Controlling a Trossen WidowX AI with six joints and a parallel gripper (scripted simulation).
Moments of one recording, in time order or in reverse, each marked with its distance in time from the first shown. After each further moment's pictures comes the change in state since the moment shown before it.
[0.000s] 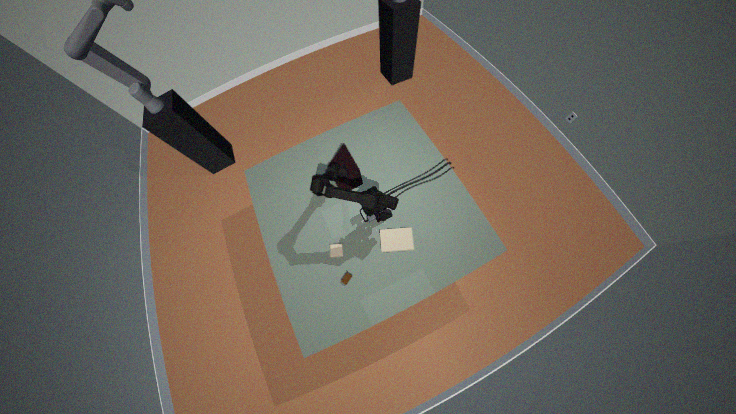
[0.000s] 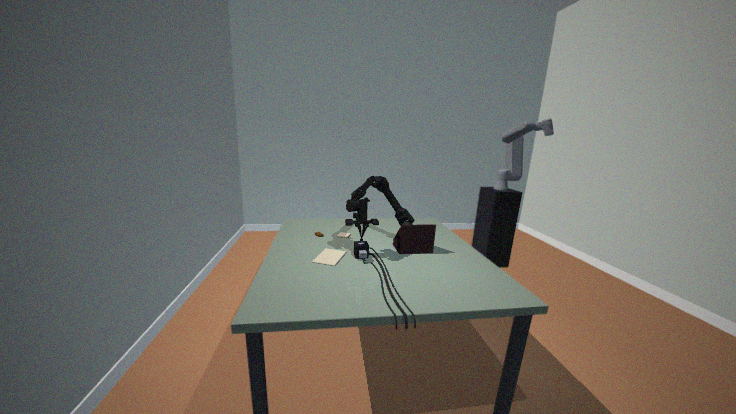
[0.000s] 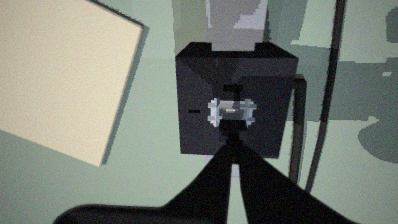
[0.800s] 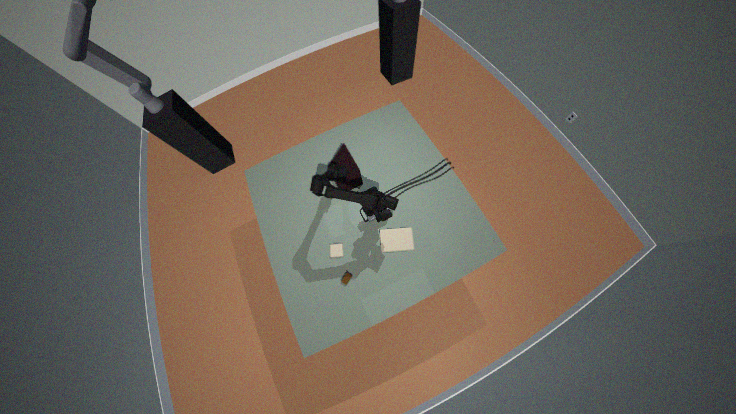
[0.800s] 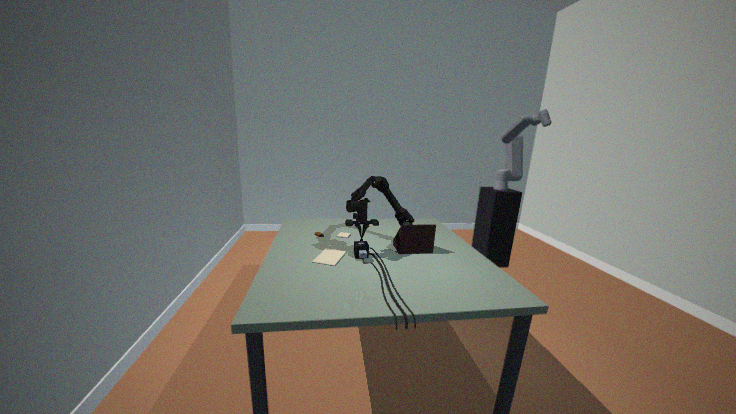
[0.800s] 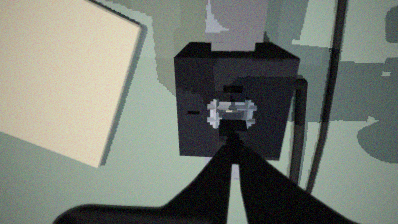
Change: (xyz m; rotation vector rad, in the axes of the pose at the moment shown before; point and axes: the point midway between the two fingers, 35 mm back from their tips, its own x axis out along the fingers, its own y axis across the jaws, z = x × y) arm 0.003 0.000 0.000 0.000 0.002 -0.001
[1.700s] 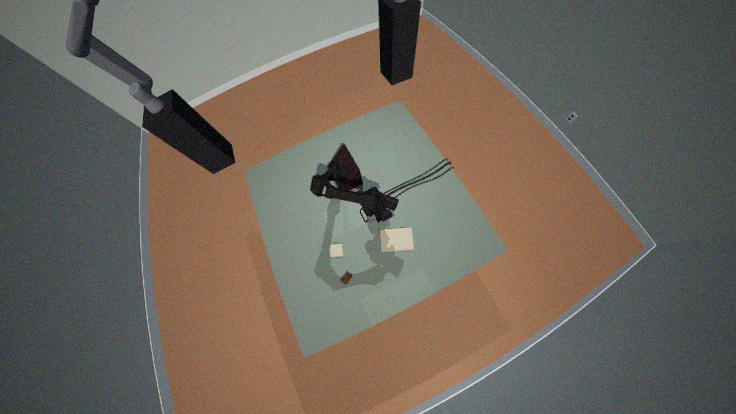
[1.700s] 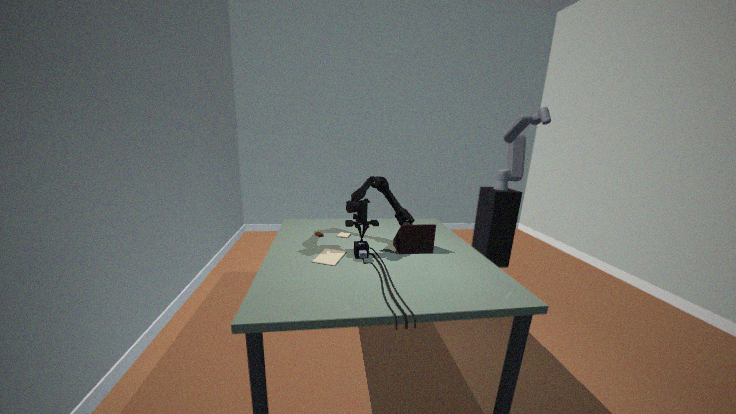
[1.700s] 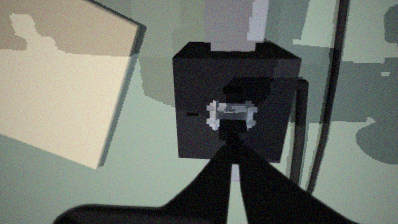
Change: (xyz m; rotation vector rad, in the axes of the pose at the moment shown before) arm 0.003 0.000 0.000 0.000 0.002 -0.001
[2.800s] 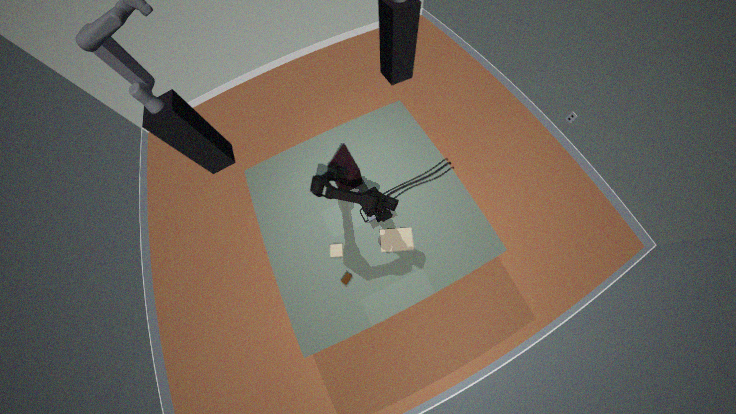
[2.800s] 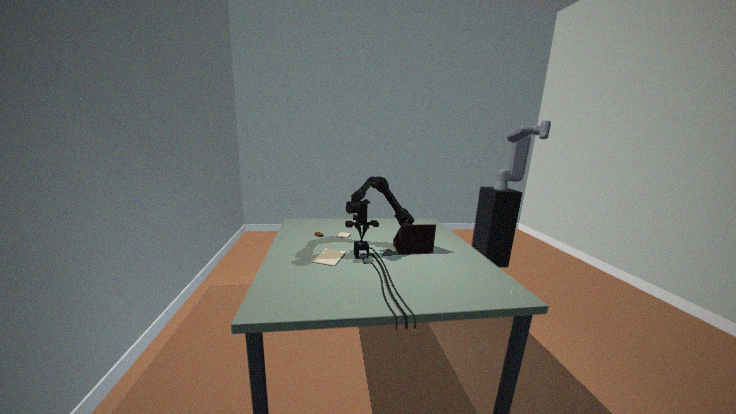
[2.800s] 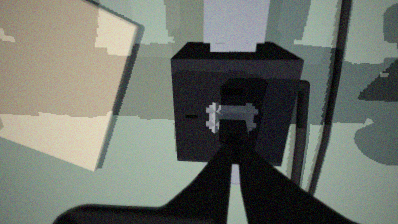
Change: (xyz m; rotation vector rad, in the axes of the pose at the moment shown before) arm 0.004 0.000 0.000 0.000 0.001 -0.001
